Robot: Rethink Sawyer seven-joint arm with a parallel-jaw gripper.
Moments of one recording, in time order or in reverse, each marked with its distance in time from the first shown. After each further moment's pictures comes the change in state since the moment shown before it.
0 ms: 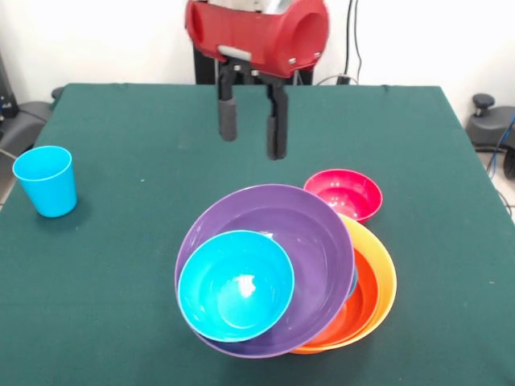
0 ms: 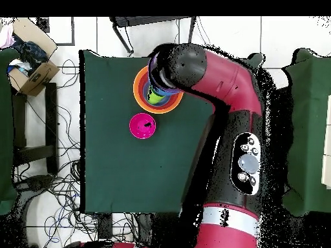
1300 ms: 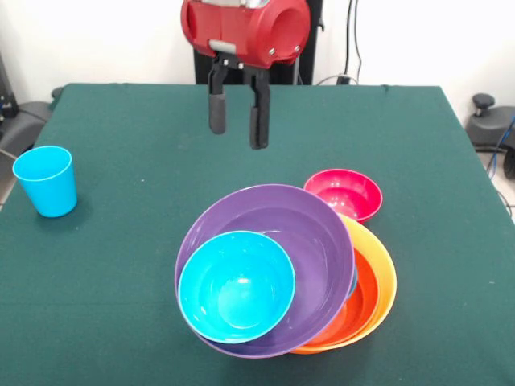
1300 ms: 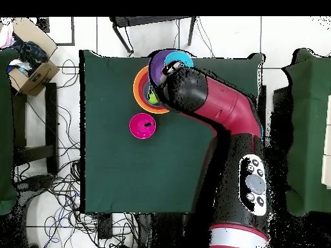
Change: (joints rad) arm -0.049 -0.092 0.049 0.240 -0.001 -0.228 0.000
